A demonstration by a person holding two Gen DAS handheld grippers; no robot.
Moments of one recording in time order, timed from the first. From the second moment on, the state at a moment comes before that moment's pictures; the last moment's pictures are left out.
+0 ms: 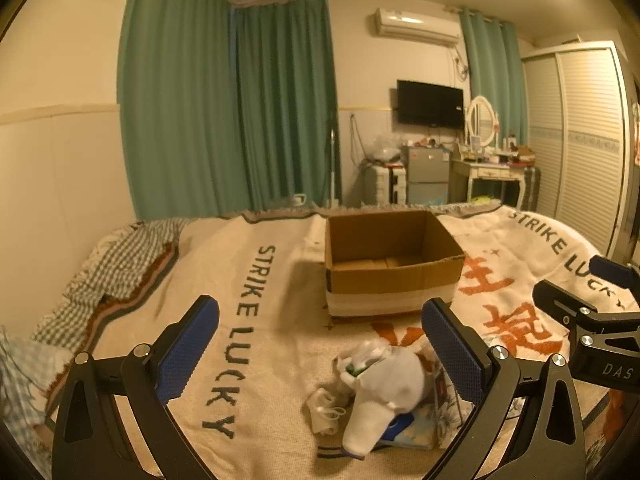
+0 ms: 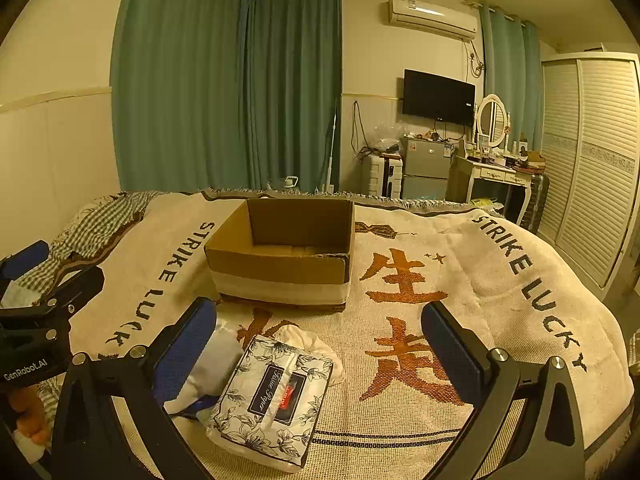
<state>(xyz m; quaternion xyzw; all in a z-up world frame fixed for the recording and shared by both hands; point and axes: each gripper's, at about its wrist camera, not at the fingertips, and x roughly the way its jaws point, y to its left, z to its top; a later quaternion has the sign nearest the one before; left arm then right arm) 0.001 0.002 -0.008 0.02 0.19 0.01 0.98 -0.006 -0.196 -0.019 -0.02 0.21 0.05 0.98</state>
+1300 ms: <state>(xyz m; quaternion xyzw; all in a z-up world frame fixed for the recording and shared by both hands) 0.018 0.018 -0.054 0.03 0.27 0.00 0.96 0.017 -0.161 -0.105 -0.04 0.35 0.09 0.93</state>
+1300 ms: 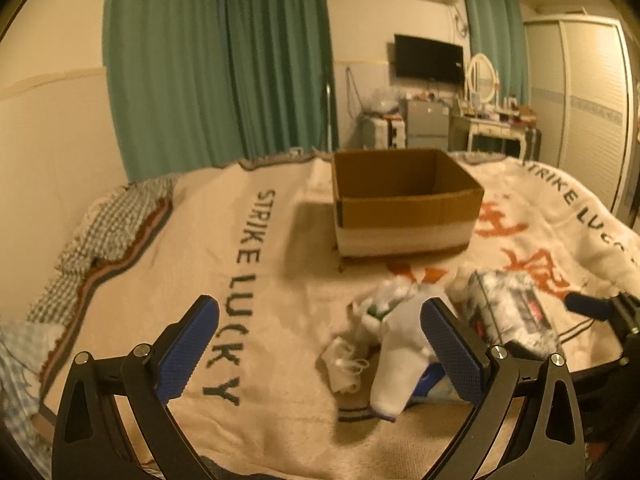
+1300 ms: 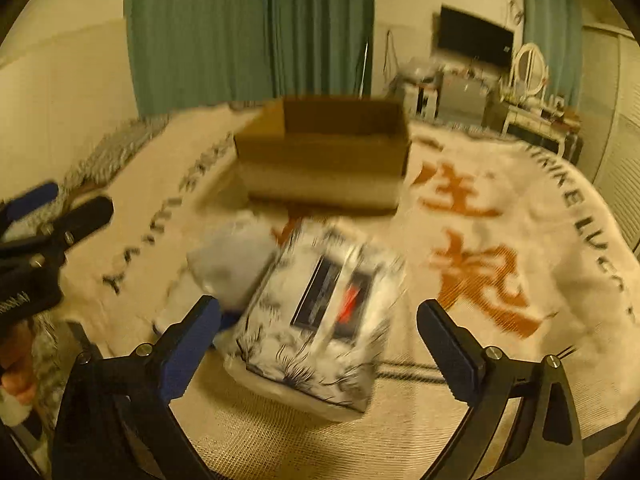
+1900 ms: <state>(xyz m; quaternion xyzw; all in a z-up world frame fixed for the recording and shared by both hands) 0.049 -0.031 -0.100 0.07 0.35 -0.07 0.93 0.049 -0.199 -0.085 0.01 0.35 0.09 0.93</state>
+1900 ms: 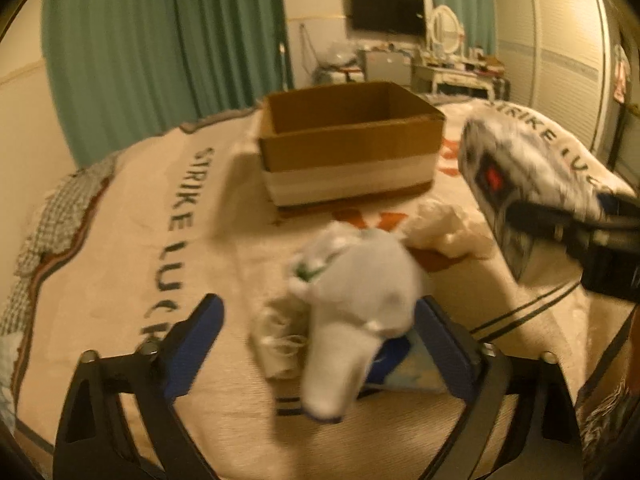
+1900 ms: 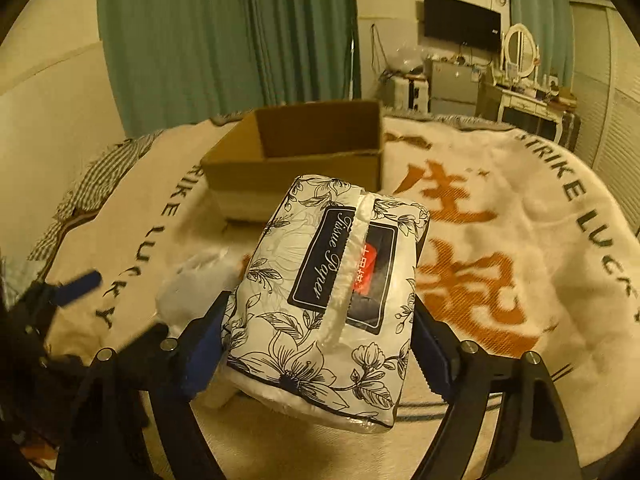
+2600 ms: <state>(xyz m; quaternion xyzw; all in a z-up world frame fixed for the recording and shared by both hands) 0.077 -0.061 -0.121 0.10 0.41 -0.10 0.90 0.064 -0.225 -0.100 0.01 0.36 0.10 0.93</state>
